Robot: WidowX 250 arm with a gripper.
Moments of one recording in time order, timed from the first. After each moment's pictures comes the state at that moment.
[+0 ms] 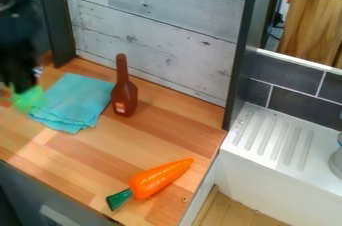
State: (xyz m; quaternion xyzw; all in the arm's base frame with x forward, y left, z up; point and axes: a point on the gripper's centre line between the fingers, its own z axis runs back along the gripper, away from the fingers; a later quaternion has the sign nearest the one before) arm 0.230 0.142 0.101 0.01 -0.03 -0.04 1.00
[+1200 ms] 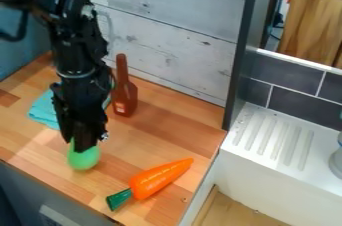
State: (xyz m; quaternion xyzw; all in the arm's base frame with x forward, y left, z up) arm 0.236 0.066 0.040 0.02 0.04 -0.08 1.00
